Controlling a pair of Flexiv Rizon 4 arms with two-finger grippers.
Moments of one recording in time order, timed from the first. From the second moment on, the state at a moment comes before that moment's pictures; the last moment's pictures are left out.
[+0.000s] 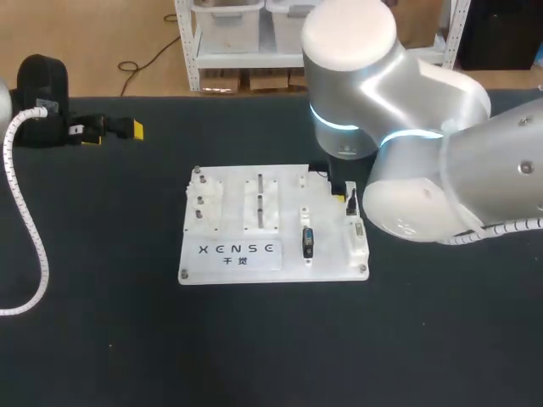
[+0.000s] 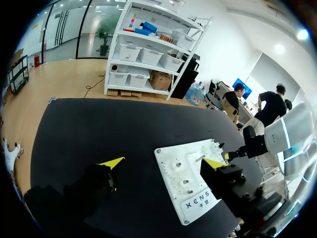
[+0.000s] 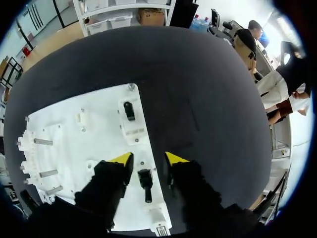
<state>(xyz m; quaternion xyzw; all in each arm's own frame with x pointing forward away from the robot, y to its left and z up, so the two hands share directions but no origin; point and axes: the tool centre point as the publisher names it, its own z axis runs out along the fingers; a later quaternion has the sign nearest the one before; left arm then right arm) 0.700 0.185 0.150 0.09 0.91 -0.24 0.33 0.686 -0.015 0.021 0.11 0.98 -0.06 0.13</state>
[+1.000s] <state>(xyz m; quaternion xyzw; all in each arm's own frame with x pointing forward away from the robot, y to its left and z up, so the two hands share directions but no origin) 0.700 0.185 0.150 0.09 0.91 -0.24 0.33 0.613 0.077 0.019 0.02 1.00 -0.03 0.08</state>
